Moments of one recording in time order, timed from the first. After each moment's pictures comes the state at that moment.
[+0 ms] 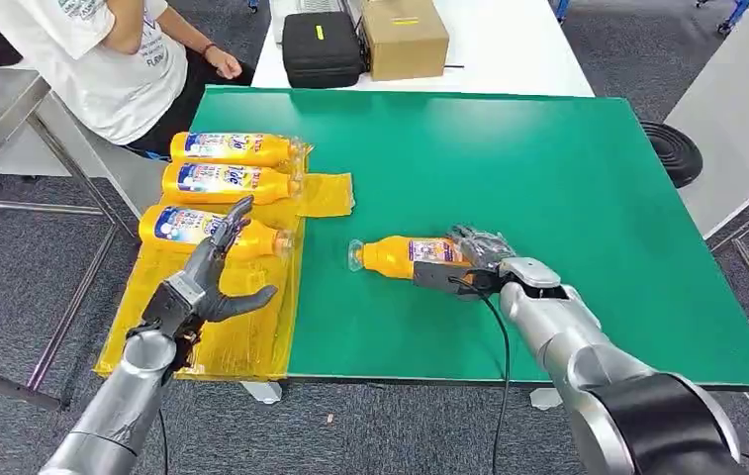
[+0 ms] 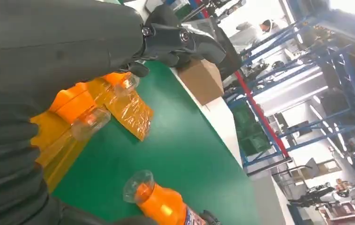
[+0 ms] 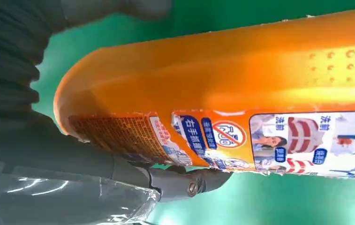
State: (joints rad) left arm -0.39 0.02 -0.25 -1.05 -0.27 -0.19 -0.67; right arm -0.84 -0.01 0.29 -0.30 1.20 0.06 -0.24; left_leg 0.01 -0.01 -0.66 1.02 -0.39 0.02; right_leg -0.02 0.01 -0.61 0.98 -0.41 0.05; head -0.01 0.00
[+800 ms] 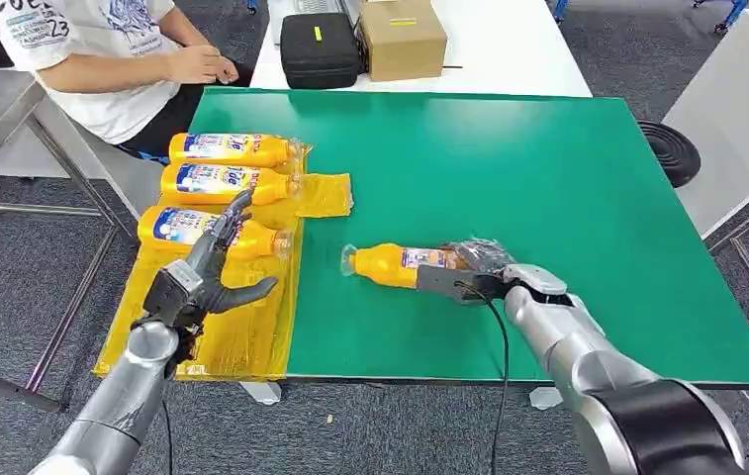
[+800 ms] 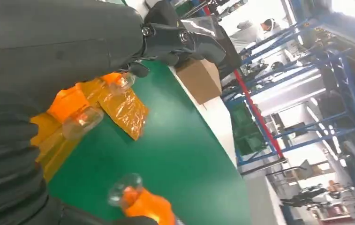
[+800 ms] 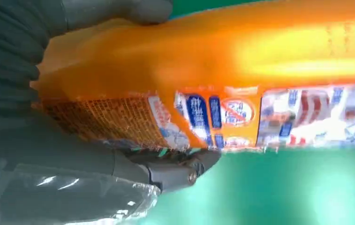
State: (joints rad) left arm -0.43 0.01 -0.25 -0.99 -0.20 -0.20 -0.67; right arm -0.80 -0.01 0.26 -0.31 1.07 -0.02 -0.44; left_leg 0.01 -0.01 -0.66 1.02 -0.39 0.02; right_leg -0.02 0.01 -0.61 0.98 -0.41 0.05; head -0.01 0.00
